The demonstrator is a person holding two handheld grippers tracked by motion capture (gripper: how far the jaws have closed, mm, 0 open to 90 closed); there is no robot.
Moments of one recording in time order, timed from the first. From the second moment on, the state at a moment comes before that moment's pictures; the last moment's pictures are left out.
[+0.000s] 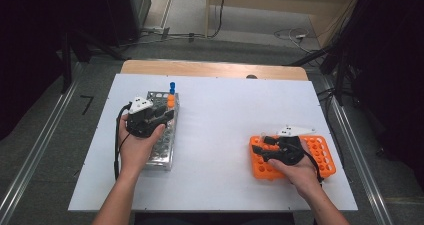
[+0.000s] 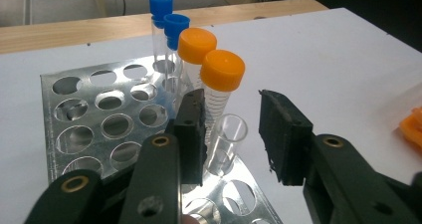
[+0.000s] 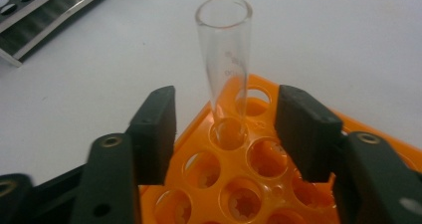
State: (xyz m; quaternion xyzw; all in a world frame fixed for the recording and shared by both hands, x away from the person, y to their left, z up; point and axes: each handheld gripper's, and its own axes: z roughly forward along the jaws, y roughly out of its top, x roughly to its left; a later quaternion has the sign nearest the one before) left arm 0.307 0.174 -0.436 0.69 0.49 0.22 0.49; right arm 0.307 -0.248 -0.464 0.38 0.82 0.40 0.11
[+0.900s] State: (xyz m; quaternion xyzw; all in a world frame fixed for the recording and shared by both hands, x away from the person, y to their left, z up) left arm 0.273 0.153 -0.414 0.70 0.40 0.17 0.57; right arm 0.296 -0.255 -0.448 0.38 0.79 0.47 0.13
